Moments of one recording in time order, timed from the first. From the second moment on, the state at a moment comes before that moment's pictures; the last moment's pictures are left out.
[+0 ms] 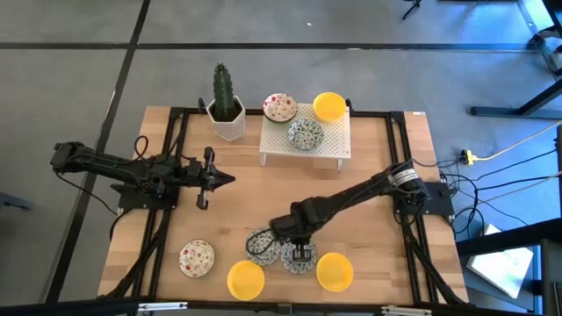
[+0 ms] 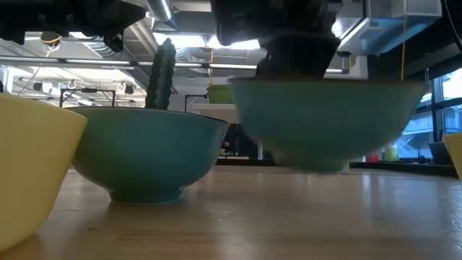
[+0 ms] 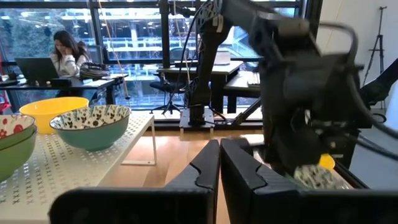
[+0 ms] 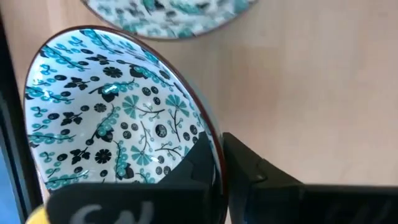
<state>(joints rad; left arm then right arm) -0.12 0.58 0.24 0.39 -0.13 0.00 0.32 2.06 1.74 -1.01 -0.08 0.32</state>
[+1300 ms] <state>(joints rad) -0.12 0.58 0.24 0.47 -0.09 0.18 -0.48 1.89 2.34 -1.51 -0.18 0.15</state>
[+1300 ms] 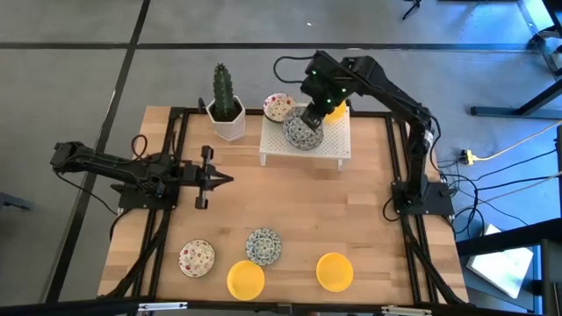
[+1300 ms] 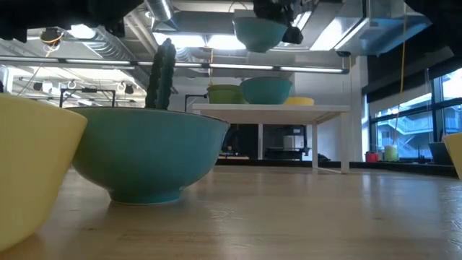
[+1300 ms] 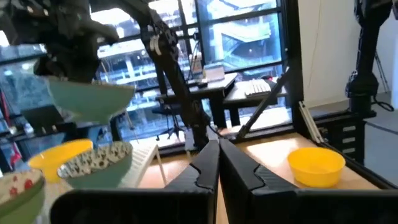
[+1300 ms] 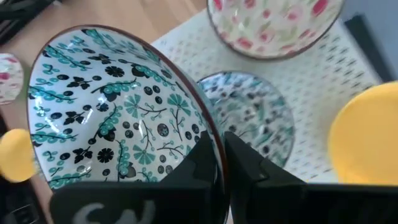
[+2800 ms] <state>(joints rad) -0.12 0.58 0.24 0.39 -0.08 0.10 -0.56 1.98 2.20 -1.49 -0.18 0.10</state>
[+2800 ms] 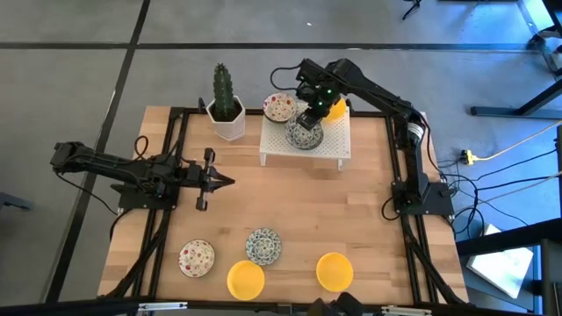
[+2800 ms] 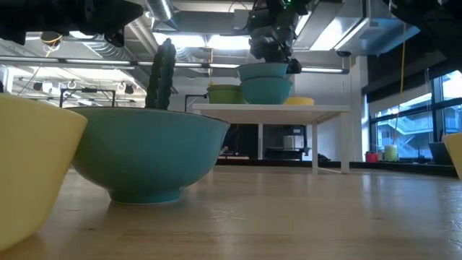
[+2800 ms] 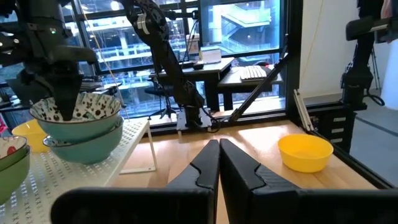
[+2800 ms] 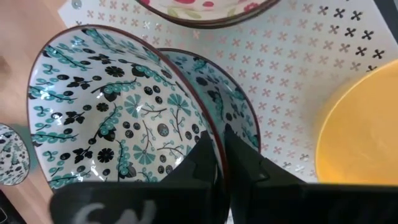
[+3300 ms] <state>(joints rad) -0.12 0.58 0.24 0.39 -0.08 0.10 -0.56 1.99 2.20 -1.50 -0.16 0.12</state>
